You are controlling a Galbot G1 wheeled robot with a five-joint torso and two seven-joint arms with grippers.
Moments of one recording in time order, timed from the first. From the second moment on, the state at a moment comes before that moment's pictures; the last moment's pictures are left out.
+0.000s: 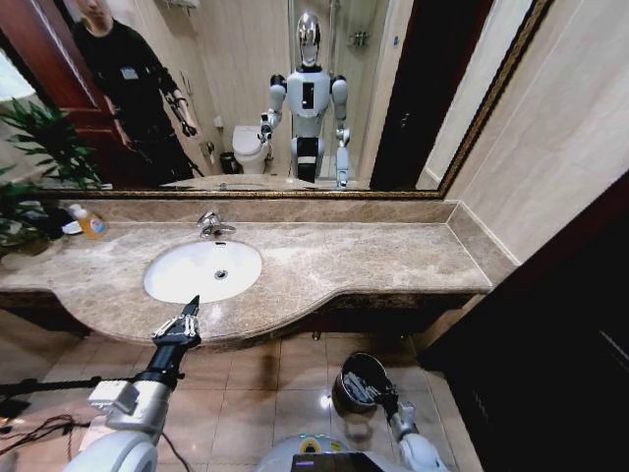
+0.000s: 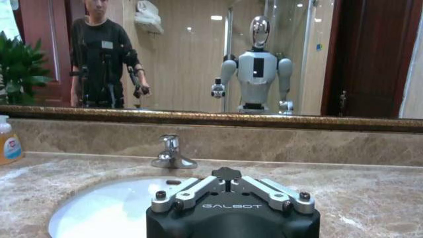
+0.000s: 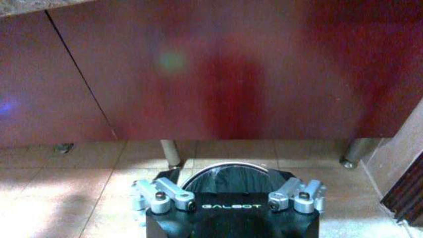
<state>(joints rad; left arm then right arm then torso) 1.83 -1.36 -0.81 -2.47 -0.37 0.17 0.05 -1.34 1.37 0.45 1.04 0.27 0.27 -0.13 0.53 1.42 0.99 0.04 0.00</state>
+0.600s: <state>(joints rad) 1.83 -1.36 -0.81 -2.47 -0.37 0.17 0.05 -1.48 1.34 0.50 1.47 0.30 0.20 -0.03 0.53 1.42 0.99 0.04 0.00</state>
